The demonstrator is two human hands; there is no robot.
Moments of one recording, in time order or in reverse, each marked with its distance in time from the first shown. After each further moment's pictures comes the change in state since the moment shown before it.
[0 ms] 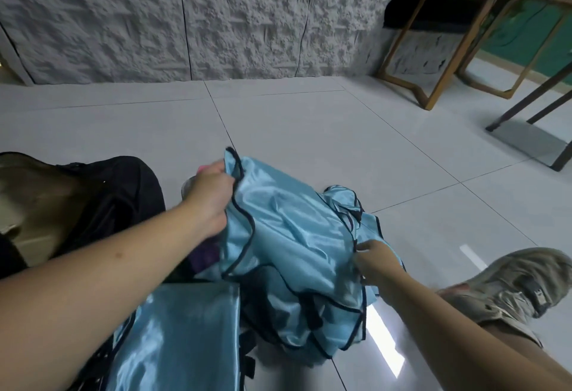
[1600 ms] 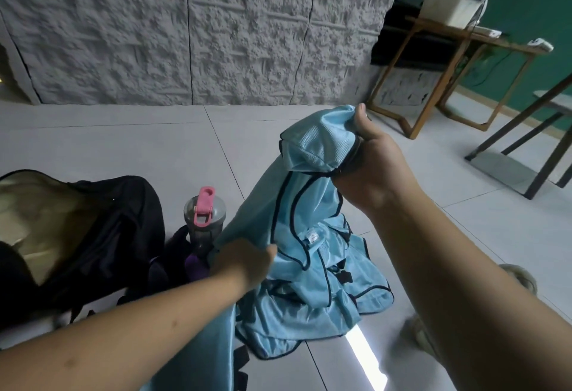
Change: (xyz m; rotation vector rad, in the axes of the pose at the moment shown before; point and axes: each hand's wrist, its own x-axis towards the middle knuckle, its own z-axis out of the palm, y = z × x) left_hand -0.073 -0.031 0.020 1.088 -0.097 -0.113; right_hand -0.142 -0.211 -0.073 1.241 -0.541 -0.380
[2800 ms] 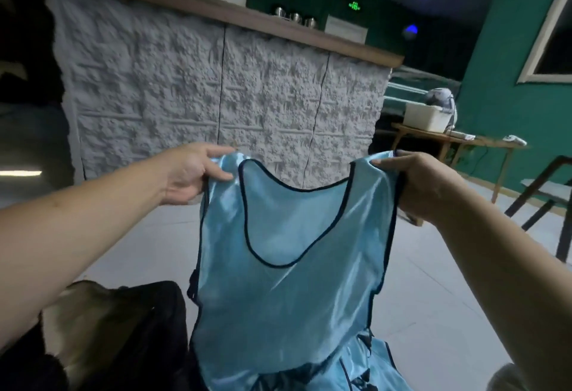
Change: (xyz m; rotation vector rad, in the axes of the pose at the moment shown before) left_hand -0.036 0.069 -0.344 -0.826 -0.077 0.533; right_hand -0.011 -0.148 0.080 -0.530 -0.023 -0.195
